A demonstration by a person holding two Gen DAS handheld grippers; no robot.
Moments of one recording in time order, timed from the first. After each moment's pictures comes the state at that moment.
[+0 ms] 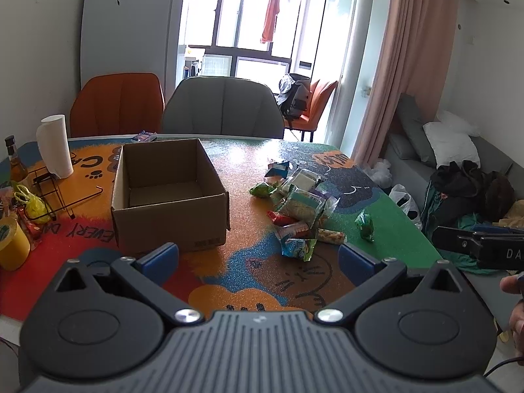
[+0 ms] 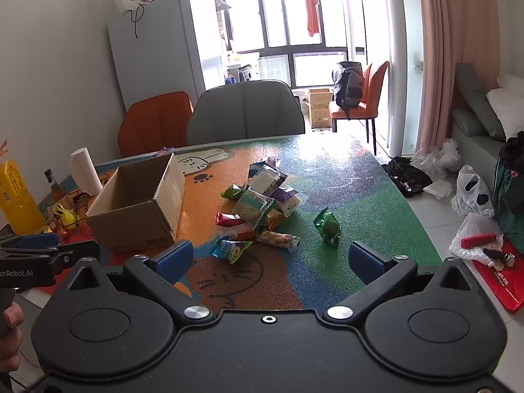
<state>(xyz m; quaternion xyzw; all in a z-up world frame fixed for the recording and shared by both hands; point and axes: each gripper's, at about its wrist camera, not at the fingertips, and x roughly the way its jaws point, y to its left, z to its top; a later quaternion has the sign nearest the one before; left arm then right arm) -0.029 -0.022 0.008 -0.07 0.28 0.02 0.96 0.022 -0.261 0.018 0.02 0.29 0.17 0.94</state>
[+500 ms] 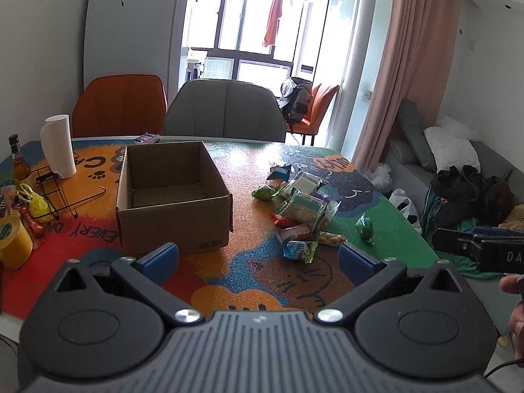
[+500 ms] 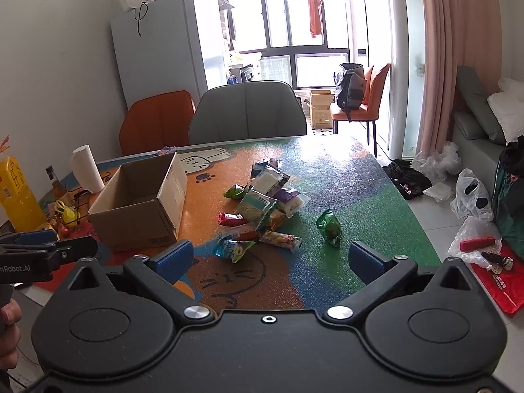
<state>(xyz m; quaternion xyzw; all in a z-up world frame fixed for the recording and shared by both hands) -0.037 -0.019 0.009 -0.08 0.27 0.02 0.96 0.017 -0.257 0.020 0.01 0.28 0.18 0.94</state>
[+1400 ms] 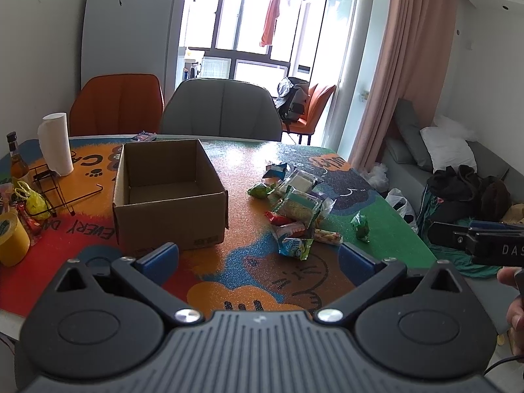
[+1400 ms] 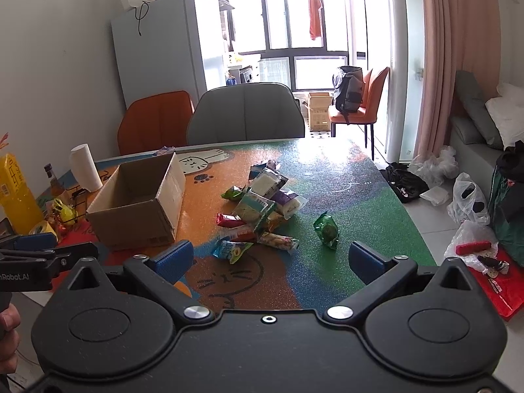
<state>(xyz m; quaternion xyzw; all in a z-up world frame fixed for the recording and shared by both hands) -0.041 -0.022 0.007 -0.08 0.27 0.02 0.96 0.015 -0.254 0.022 0.00 0.28 0.17 0.94</state>
